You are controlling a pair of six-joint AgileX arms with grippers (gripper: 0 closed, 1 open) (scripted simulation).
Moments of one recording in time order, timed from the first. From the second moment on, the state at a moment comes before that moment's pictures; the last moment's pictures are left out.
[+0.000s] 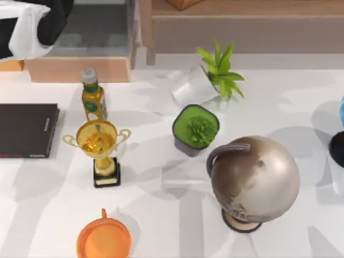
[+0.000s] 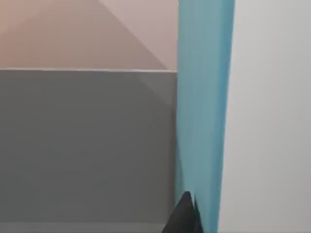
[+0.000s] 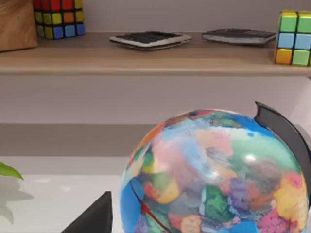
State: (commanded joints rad) left arm -0.27 1.98 1.40 0.58 -0.23 0.00; right arm 0.00 0.00 0.00 0.00 0.00 0.00
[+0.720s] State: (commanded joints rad) left arm -0.19 1.74 1.17 0.69 -0.06 0.37; right arm 0.00 0.00 0.00 0.00 0.00 0.00
